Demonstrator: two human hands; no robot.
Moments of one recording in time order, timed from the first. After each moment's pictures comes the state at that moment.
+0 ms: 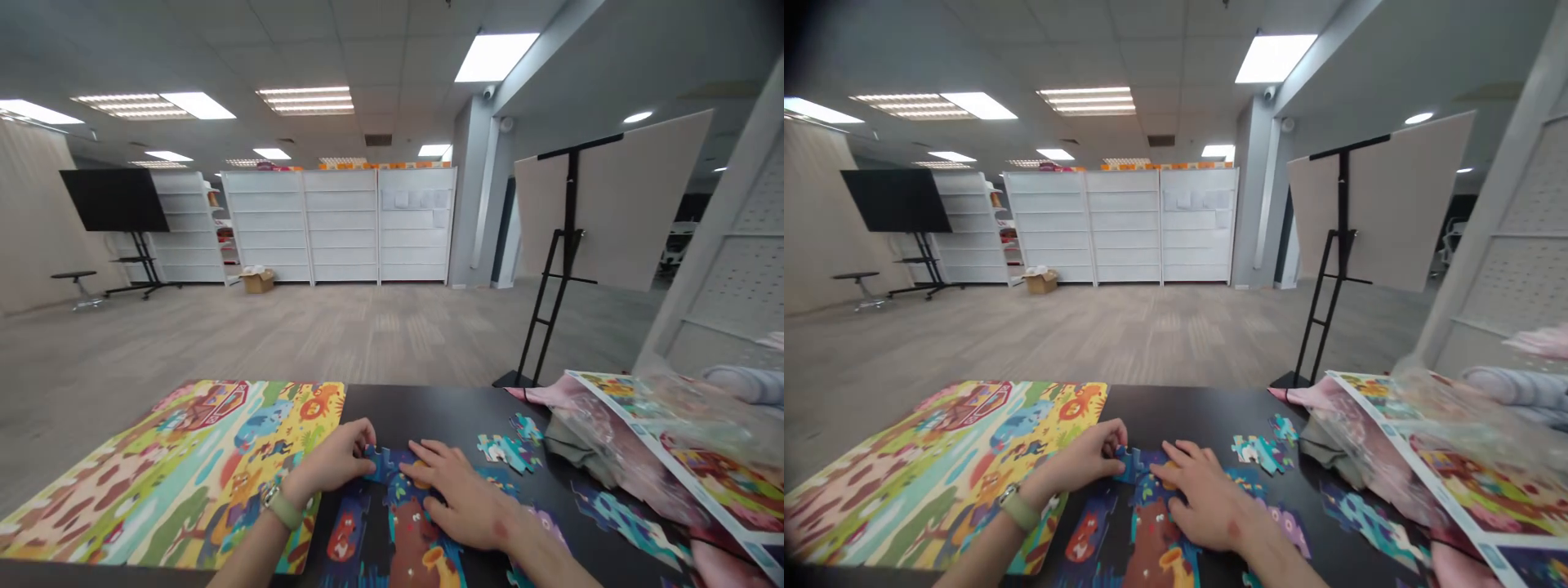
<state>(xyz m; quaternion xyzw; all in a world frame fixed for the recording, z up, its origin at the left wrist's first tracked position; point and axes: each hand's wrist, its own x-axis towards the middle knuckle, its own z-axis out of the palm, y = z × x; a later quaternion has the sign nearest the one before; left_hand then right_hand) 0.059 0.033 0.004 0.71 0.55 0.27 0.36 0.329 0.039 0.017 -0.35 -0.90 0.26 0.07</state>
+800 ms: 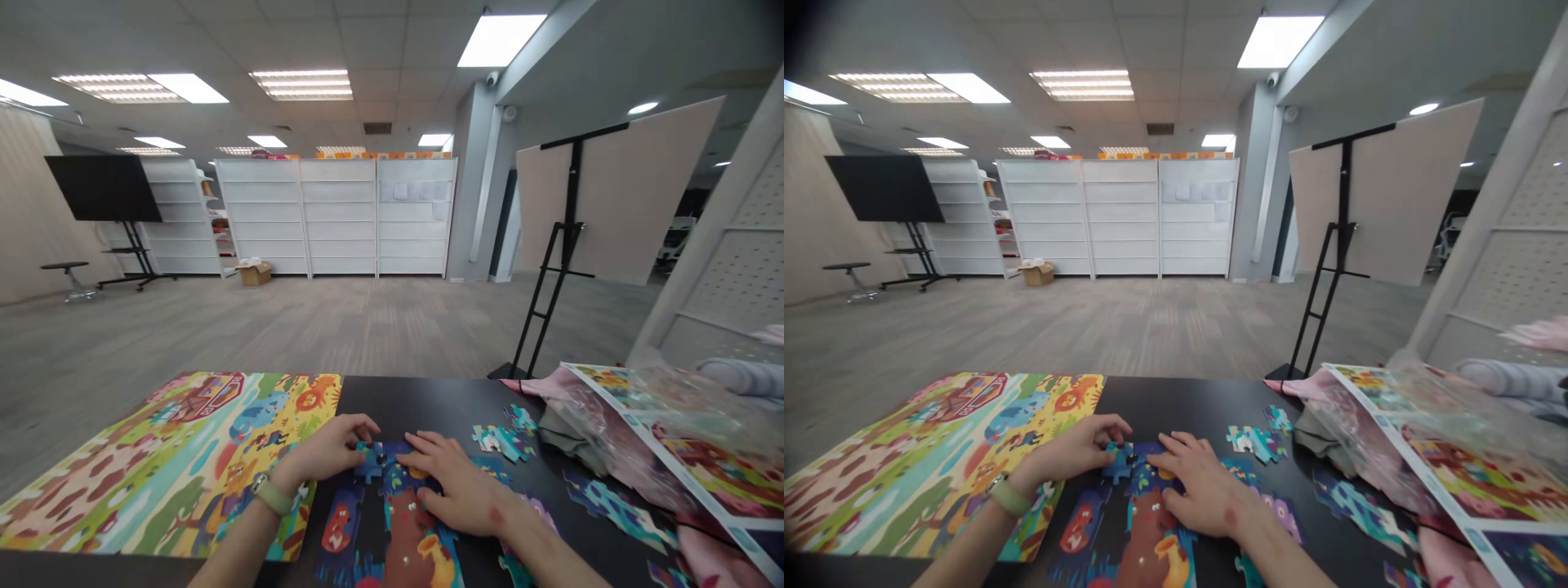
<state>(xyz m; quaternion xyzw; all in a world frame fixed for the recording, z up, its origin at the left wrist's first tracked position) 0.050 0.034 -0.001 0.70 0.50 0.28 0.42 0.328 0.039 0.027 -0.36 -0.90 0.25 0.03</state>
